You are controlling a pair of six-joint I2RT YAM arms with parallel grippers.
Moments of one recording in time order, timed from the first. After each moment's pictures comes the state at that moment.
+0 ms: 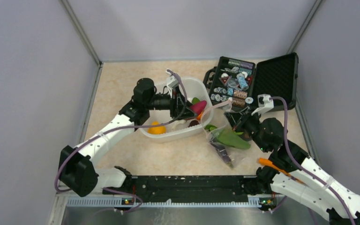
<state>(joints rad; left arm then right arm) -0.54 1.26 0.99 0.15 0.94 -0.31 0.82 0.57 0.69 -0.25 0.33 0.65</state>
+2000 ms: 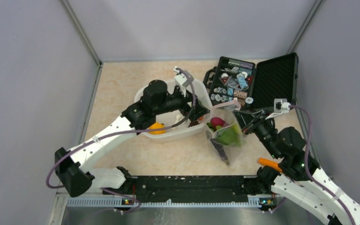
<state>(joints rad) -0.79 1.29 1.18 -0.12 0.40 -0.25 0.82 0.42 0.68 -0.23 0.34 0.61</state>
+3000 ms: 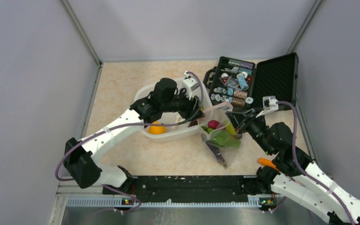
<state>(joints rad) -0.76 1.36 1.20 -0.29 0.43 -0.18 0.82 0.48 0.66 -0.17 0.28 0.59</state>
